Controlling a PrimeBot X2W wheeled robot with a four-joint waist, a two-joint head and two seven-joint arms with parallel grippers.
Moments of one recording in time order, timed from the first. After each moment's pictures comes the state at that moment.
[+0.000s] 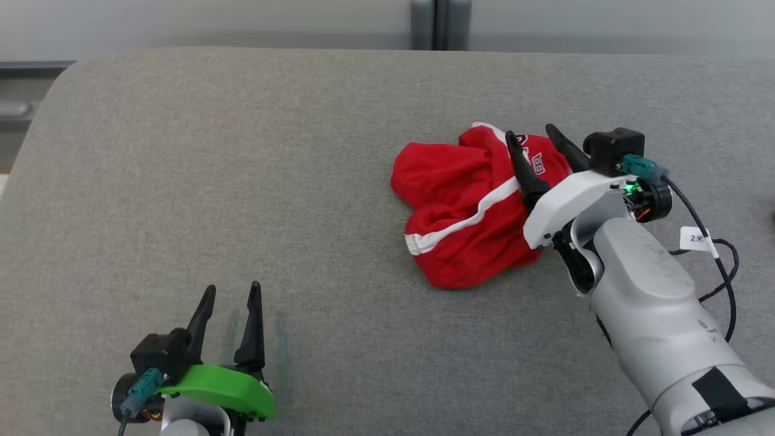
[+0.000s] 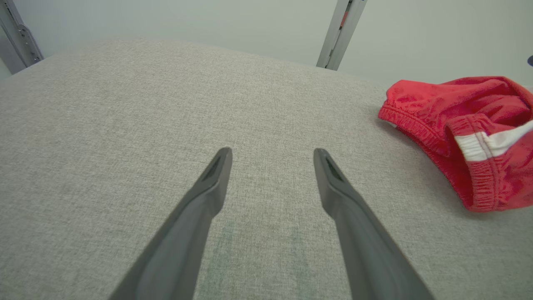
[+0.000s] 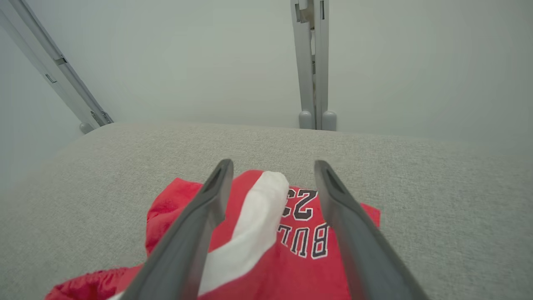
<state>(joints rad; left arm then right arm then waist) -0.11 0.09 -0.16 0.36 -0.37 -0.13 -0.26 -0.79 -0.05 0.24 0.91 0.34 0.13 -0.26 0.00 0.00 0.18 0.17</state>
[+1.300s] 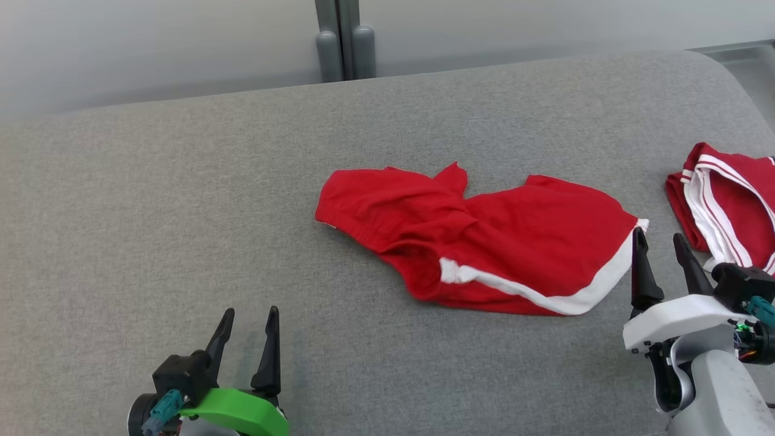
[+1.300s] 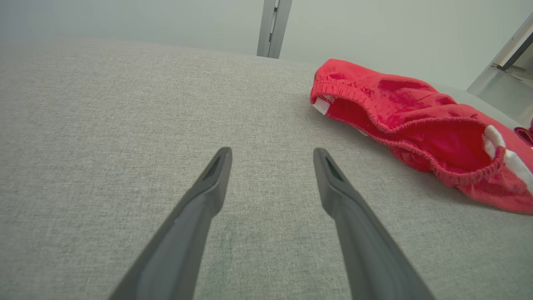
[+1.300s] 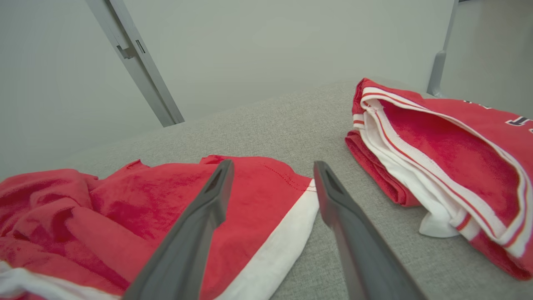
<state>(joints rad) -0.06 0.08 -0.19 0.35 -0.34 -0.13 -0.26 -0.29 -0.05 -0.18 0.49 0.26 0.13 -0.26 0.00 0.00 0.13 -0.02</state>
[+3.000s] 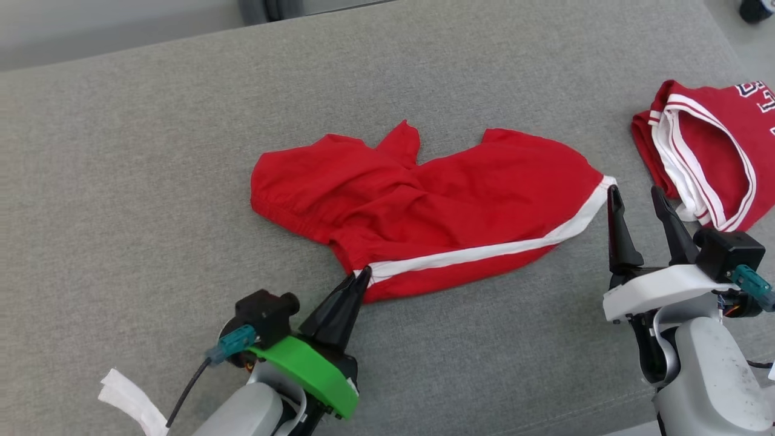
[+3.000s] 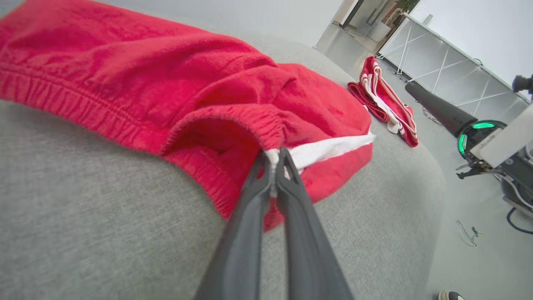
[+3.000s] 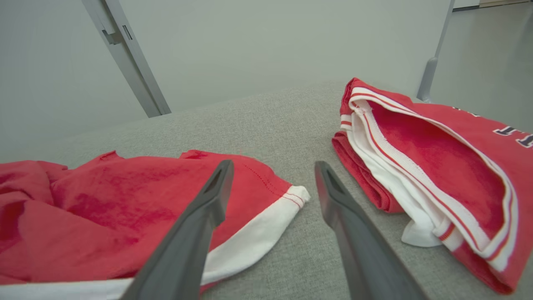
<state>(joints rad) -0.35 0.24 -0.77 0.30 -0.75 -0.13 -0.26 -0.33 -0.05 -0.09 0.36 0.24 0.13 -0.26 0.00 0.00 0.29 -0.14</state>
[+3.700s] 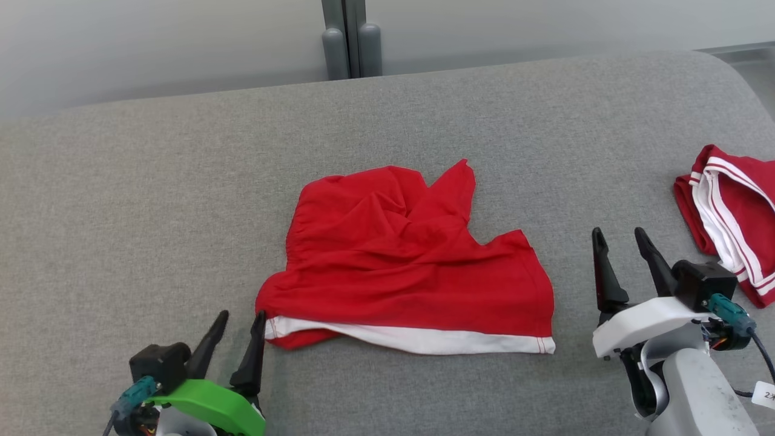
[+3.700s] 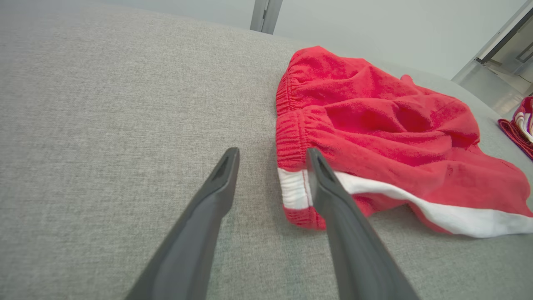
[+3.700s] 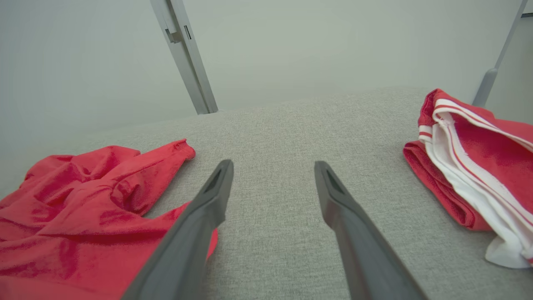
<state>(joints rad) -0.14 0.26 -0.42 0.42 -0.66 -0.13 -0.26 -0.27 -0.05 -0.07 0.43 0.22 0.13 -0.26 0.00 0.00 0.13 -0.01</state>
